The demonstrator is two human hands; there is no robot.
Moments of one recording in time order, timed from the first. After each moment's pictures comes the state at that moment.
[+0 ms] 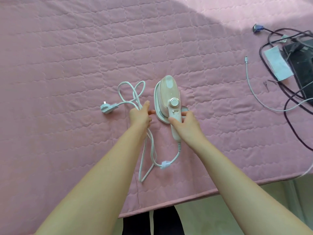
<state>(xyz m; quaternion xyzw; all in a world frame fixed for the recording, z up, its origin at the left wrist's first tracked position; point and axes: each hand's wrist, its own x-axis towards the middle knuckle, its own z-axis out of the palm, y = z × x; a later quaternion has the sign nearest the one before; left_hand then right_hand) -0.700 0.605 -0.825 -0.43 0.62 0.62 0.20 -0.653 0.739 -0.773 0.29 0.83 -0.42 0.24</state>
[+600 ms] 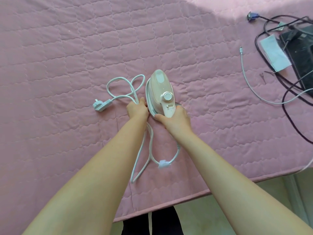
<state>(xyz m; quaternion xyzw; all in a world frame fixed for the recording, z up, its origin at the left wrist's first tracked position) -0.719 0.633 -0.864 -0.44 0.62 0.63 0.16 -0.667 0.736 -0.804 0.31 0.82 -0.43 0.21</state>
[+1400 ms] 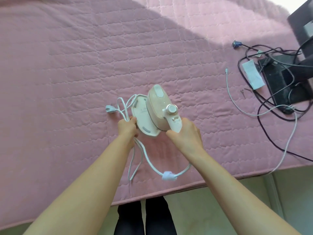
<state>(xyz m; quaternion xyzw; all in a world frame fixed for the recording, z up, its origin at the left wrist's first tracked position) -0.662 0.592 -0.797 -0.45 0.61 0.63 0.19 -0.621 0.756 -0.678 0.23 0.88 -0.34 0.23</state>
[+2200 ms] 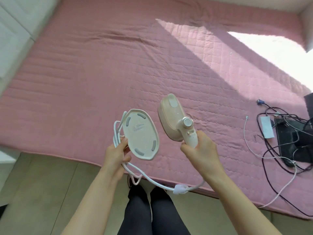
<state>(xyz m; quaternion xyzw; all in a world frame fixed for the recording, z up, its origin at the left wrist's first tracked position) -0.471 0.475 -0.510 -0.48 0.43 0.76 0.02 -0.544 0.695 -0.455 0.02 0.91 -0.37 0.19</state>
